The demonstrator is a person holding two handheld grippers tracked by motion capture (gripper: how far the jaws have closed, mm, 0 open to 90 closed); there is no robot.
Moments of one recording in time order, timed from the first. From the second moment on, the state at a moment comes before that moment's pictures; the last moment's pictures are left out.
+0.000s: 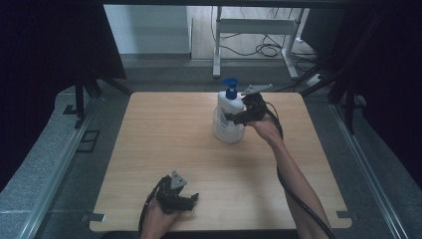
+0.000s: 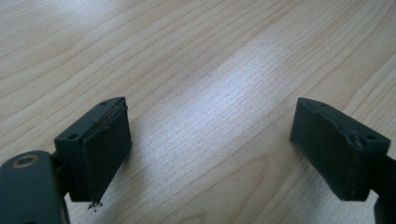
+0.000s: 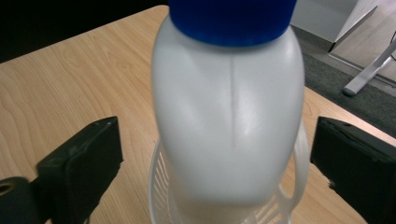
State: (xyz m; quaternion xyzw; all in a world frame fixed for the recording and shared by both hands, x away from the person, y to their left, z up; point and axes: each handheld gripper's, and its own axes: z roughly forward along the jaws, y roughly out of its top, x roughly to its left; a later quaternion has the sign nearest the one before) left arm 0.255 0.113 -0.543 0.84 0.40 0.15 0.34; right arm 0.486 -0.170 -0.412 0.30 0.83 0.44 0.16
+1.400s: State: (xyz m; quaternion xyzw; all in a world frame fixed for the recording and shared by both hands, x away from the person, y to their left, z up) left arm 0.255 0.113 -0.543 0.84 0.40 0.15 0.34; right arm 0.449 -0.186 -0.403 0.29 0.84 0.42 0.17
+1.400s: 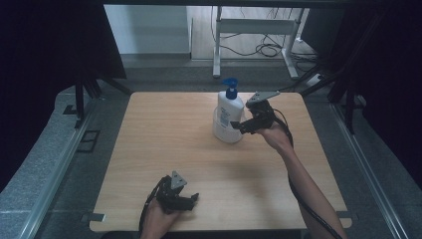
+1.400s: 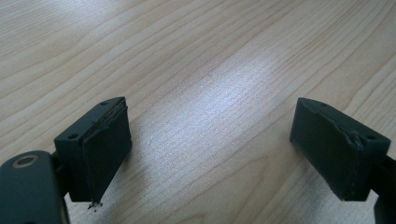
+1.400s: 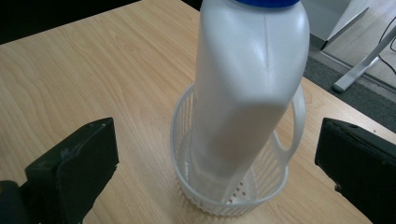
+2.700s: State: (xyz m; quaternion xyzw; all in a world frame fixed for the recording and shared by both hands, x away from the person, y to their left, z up) left arm 0.254 0.113 -0.543 0.84 0.40 0.15 0.34; right arm 0.398 -0.209 -0.432 0.28 0.85 0.41 0.16
